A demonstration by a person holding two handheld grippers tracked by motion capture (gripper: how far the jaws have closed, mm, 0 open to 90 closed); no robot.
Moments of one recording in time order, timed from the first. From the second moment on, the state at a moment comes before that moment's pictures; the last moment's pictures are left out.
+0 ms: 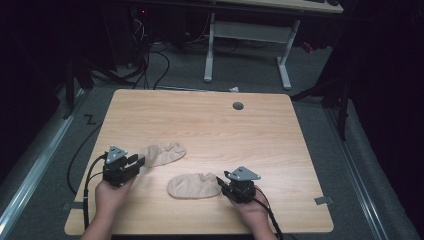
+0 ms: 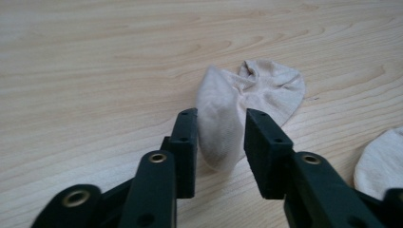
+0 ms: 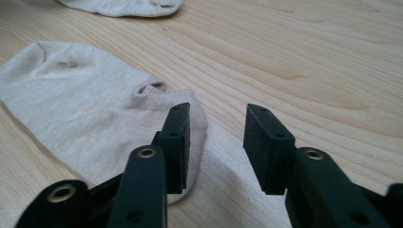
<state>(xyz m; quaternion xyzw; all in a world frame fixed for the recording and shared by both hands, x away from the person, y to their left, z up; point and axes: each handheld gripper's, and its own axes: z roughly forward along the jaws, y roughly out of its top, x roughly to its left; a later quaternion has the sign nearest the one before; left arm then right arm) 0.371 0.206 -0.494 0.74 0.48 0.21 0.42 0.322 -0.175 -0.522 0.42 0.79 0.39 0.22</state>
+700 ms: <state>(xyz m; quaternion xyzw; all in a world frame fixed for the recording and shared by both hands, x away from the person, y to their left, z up) 0.335 0.106 -0.527 0.85 0.34 0.16 0.36 0.326 -0.169 -0.531 0.42 0.81 0.37 0.16</state>
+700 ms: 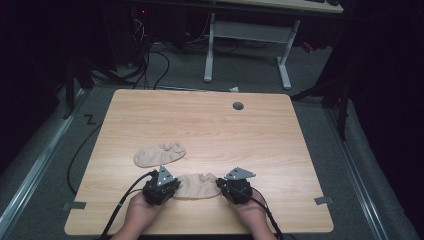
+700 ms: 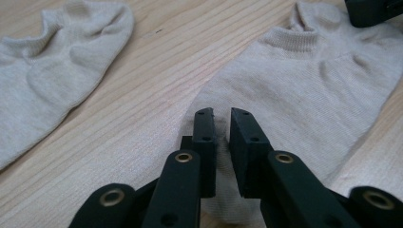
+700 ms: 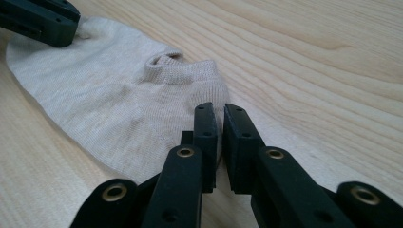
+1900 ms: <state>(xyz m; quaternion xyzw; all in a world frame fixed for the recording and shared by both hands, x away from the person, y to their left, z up) 0.431 0.087 -0.520 0.83 0.42 0.17 0.32 0.320 -0.169 -0.525 0.40 0.81 0.39 0.17</state>
